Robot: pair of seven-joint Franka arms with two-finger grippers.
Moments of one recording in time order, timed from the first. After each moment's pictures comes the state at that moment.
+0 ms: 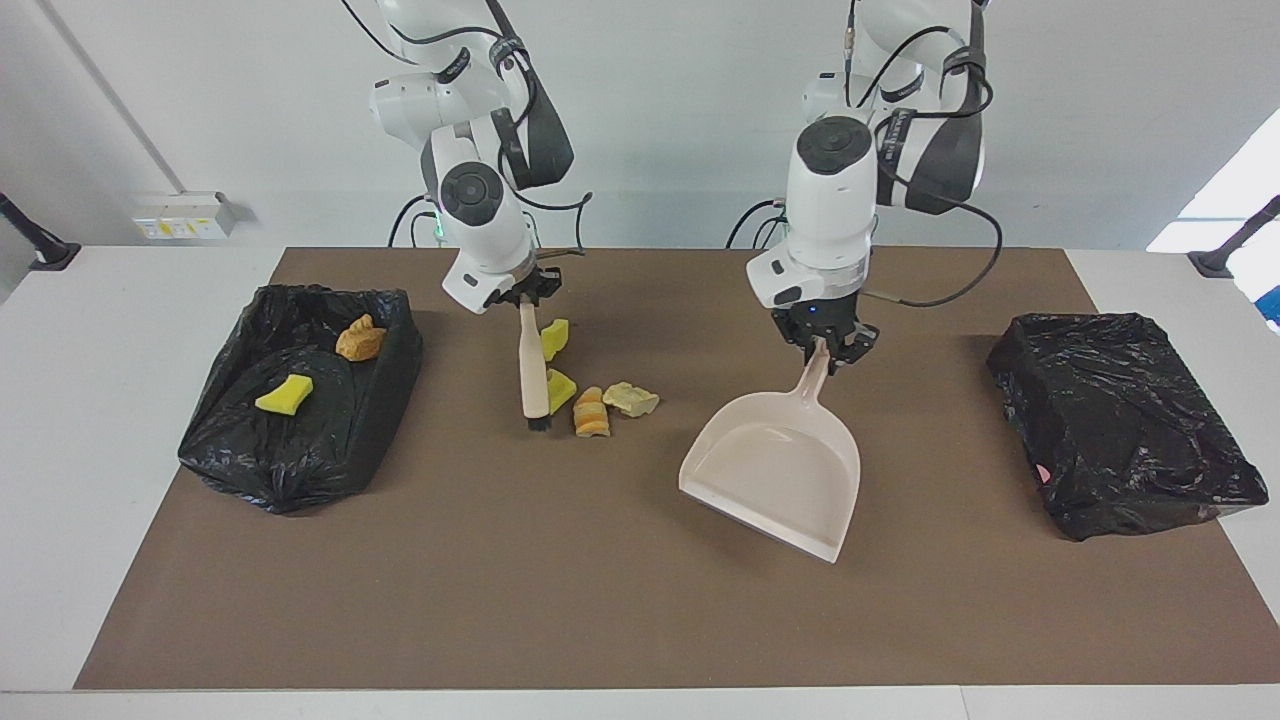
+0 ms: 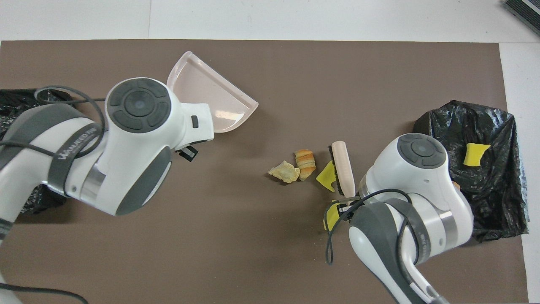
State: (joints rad) left arm -0.37 0.11 -0.06 -1.76 0.22 1.83 0.27; right arm 0.13 -0.04 0.18 -2.14 0.14 1.76 0.18
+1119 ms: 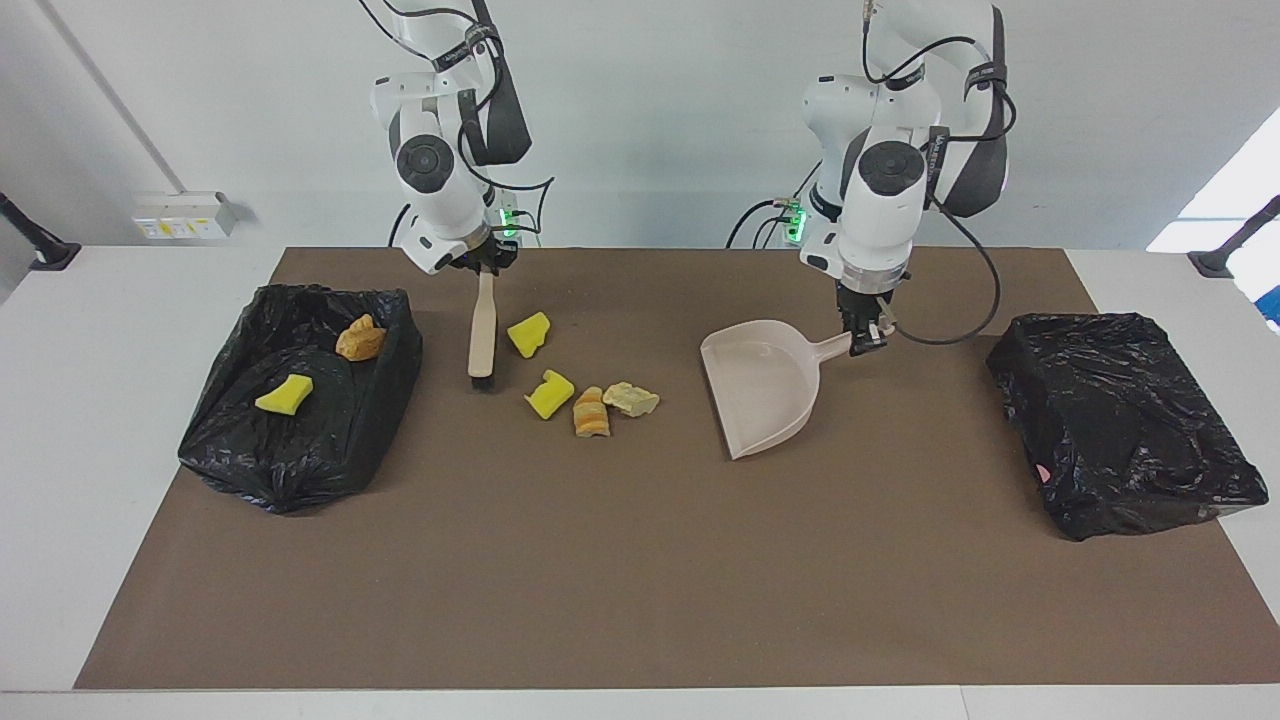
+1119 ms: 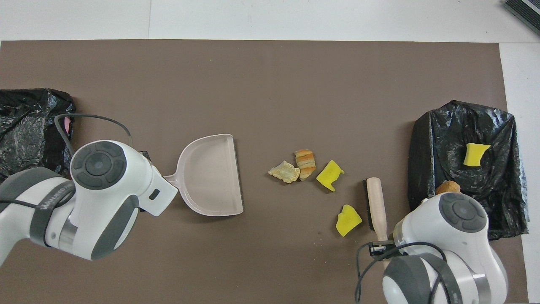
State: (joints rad) left arm -0.31 -0.07 -0.08 -2.23 0.17 2.10 1.02; right arm 0.06 -0.36 0.18 -2.57 0.15 1.85 0.16
